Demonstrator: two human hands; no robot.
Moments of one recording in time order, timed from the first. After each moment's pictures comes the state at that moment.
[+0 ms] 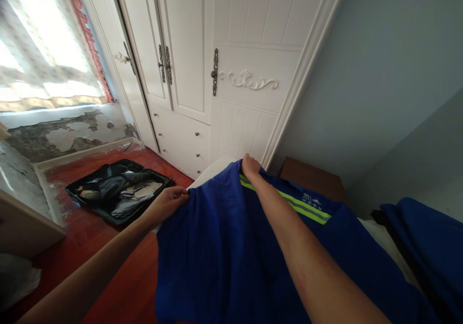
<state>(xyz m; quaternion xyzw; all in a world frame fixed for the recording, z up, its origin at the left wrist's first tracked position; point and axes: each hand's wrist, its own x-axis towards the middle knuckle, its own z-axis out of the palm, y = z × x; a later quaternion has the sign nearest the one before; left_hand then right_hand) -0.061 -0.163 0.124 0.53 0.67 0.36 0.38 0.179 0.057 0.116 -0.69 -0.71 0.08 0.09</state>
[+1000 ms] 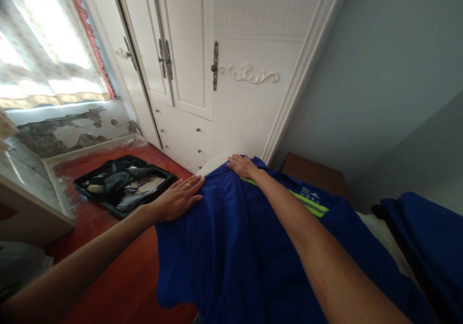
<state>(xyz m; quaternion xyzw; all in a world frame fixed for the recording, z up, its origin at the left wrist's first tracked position) -0.048 -0.163 0.124 0.81 0.58 0.03 0.09 0.192 0.051 0.104 -0.44 -0.90 0.06 -0.03</state>
